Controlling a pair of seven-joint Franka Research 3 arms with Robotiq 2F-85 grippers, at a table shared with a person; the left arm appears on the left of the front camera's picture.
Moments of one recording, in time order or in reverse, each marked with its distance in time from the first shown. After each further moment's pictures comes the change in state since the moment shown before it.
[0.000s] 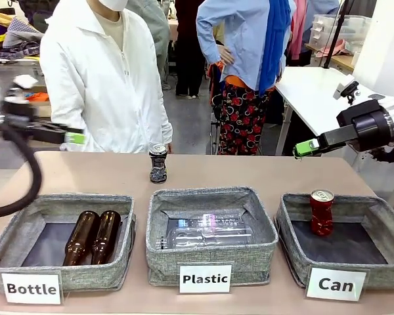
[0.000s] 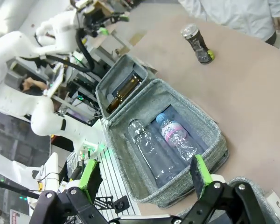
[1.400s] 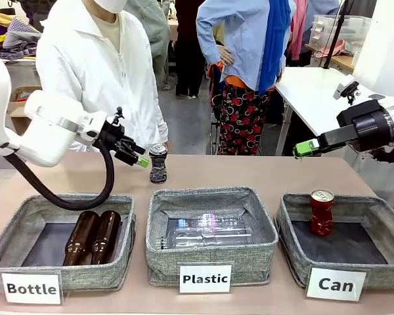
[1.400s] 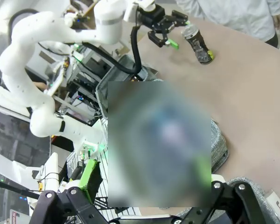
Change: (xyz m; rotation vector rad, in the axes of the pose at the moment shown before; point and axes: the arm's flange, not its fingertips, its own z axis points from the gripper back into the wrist) left arm -0.021 0.103 -0.190 -0.065 0.287 -0.219; right arm 0.000 0.000 0.000 0.000 0.000 0.001
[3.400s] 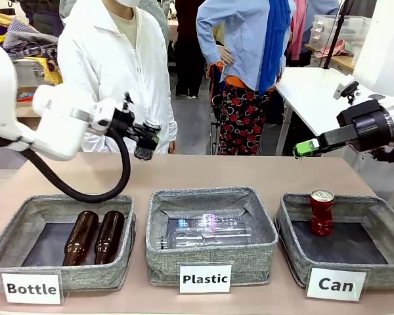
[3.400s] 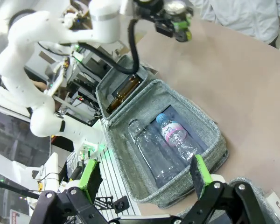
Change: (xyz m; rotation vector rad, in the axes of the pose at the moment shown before) left arm 0.053 -0.011 0.006 0.068 -0.152 0.014; right arm 0.000 0.000 0.000 0.000 -0.001 0.000
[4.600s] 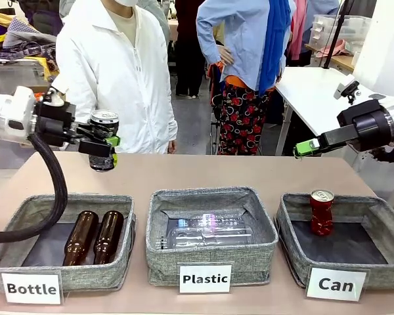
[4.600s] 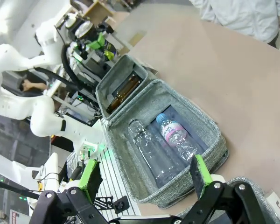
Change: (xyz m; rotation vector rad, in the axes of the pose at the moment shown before) left arm 0.018 -0.176 0.133 -0.107 -0.138 -0.040; right arm 0.000 0.000 0.000 0.000 -0.001 -0.001
